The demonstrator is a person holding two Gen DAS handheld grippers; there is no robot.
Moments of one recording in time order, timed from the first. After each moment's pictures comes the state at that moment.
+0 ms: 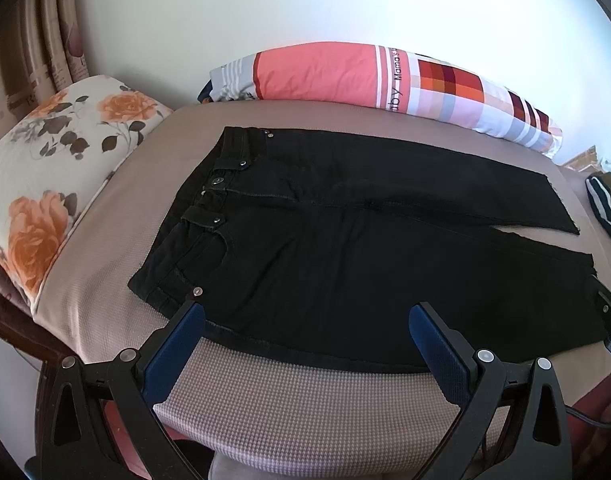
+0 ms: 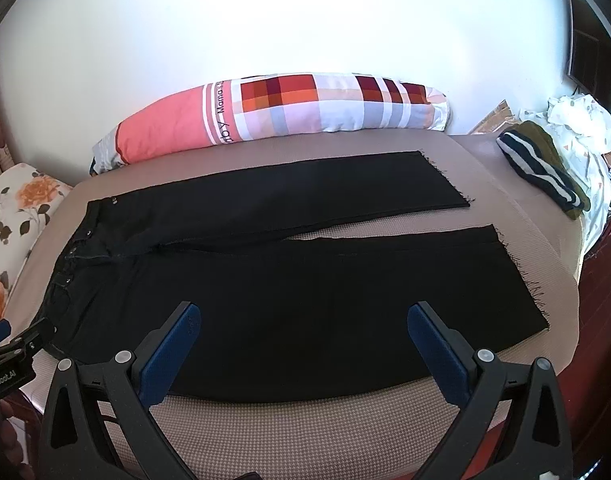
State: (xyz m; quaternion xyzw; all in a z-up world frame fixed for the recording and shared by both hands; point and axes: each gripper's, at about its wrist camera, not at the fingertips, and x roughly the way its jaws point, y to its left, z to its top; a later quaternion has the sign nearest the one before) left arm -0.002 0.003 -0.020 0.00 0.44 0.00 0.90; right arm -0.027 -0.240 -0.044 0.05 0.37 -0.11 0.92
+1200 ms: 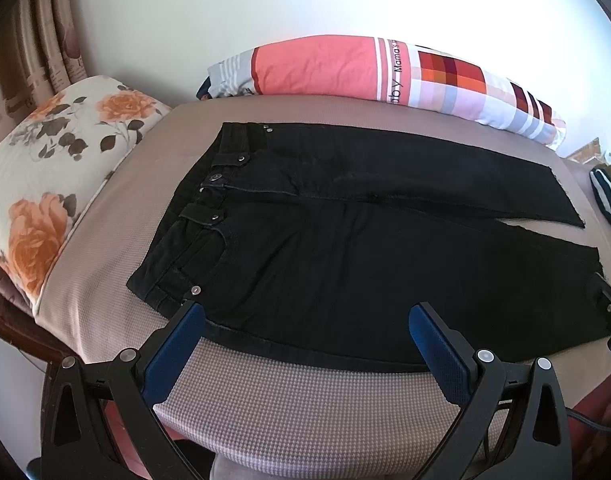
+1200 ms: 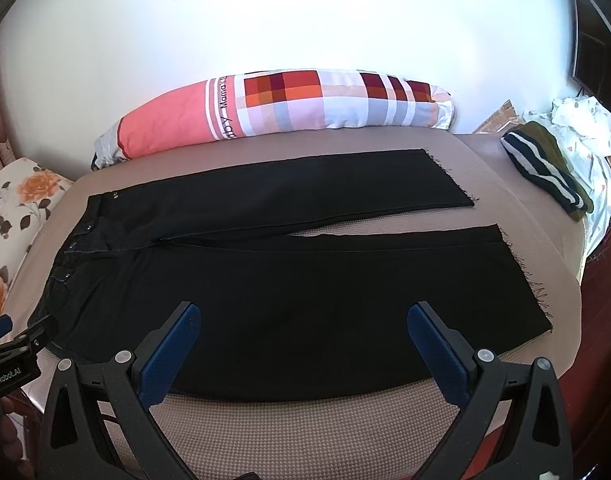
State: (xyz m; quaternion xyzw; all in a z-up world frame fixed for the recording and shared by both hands) left arm 0.000 0.003 -0.027 0.01 0.44 0.00 0.90; right arm -0.025 -0.240 -0.048 0.05 0.38 -0.11 0.92
